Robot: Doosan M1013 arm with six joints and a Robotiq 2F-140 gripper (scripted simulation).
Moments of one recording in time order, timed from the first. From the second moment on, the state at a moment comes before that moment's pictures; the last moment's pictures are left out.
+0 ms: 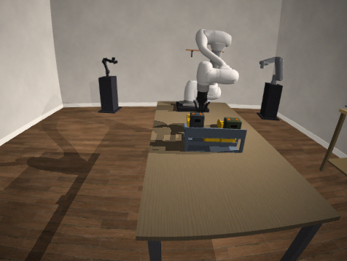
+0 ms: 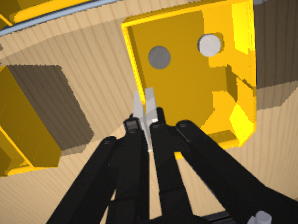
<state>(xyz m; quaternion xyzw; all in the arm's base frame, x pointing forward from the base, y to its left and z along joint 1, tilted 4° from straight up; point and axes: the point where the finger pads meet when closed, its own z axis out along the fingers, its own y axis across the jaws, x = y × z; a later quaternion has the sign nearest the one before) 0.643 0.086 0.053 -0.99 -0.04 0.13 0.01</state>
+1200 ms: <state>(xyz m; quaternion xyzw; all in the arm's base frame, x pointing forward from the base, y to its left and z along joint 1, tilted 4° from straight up) 0.647 0.087 0.054 -0.99 -0.04 0.15 0.01</state>
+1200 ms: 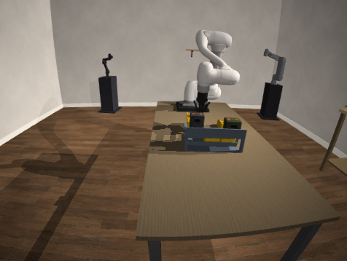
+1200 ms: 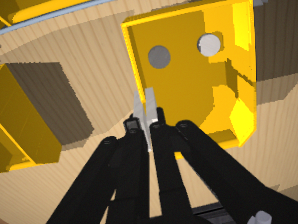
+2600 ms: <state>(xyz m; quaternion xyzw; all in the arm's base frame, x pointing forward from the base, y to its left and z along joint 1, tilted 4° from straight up) 0.673 0.089 0.053 -0.99 -0.04 0.15 0.01</state>
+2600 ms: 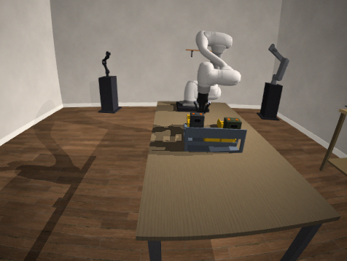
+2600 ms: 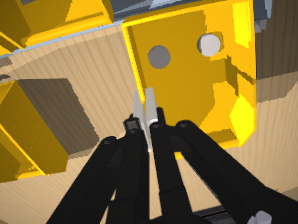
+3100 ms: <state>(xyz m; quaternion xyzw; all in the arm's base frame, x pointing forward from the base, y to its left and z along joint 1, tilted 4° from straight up) 0.689 0.090 0.052 -0.99 -0.04 0.15 0.01</state>
